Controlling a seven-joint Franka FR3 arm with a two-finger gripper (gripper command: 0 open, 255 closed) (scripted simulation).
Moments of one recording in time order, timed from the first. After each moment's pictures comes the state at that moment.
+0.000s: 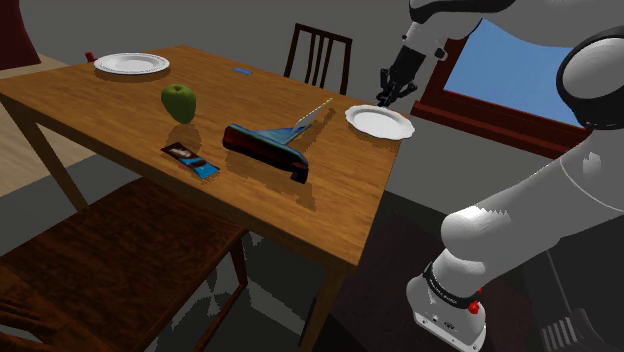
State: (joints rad) arm -0.61 -0.22 0.01 -1.99 0.25 1.73 1.01
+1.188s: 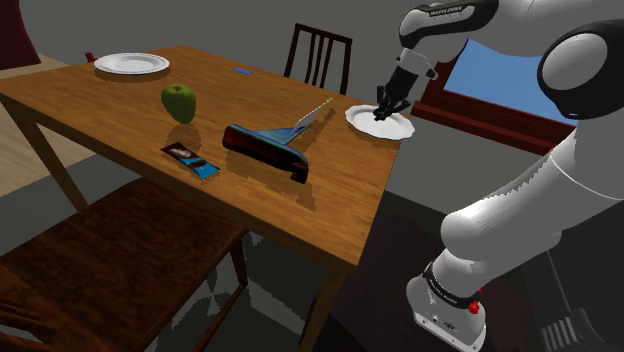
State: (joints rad) arm -0.62 -0.14 0.00 -2.05 0.25 1.87 0.94
